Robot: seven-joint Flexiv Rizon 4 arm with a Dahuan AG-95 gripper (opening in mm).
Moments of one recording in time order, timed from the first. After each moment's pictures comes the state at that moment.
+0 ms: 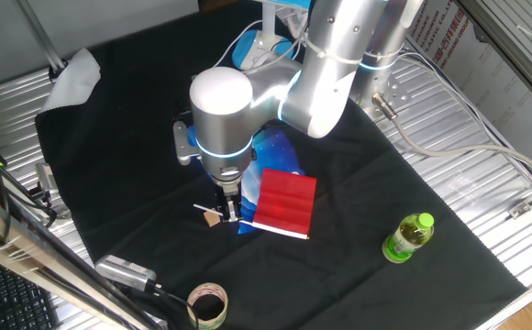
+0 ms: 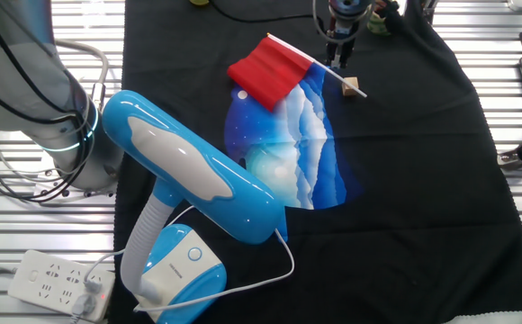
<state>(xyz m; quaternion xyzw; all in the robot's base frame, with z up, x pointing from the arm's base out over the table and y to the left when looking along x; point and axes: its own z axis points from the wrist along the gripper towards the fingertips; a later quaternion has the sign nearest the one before) 0.524 0.202 0.052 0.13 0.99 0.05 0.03</state>
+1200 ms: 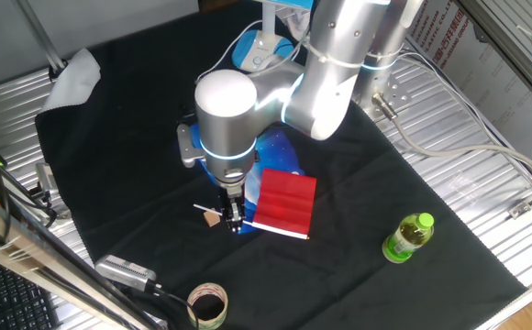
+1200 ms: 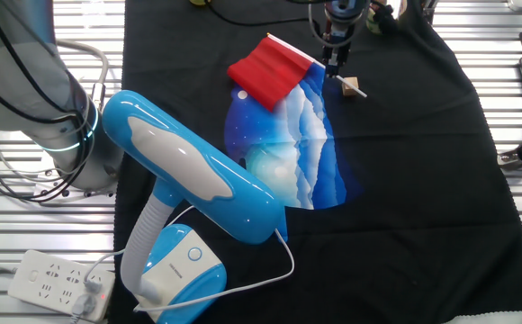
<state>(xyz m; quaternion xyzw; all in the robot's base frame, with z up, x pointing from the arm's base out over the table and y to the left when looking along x) 0.520 0.207 0.039 0.12 0.99 0.05 0.03</state>
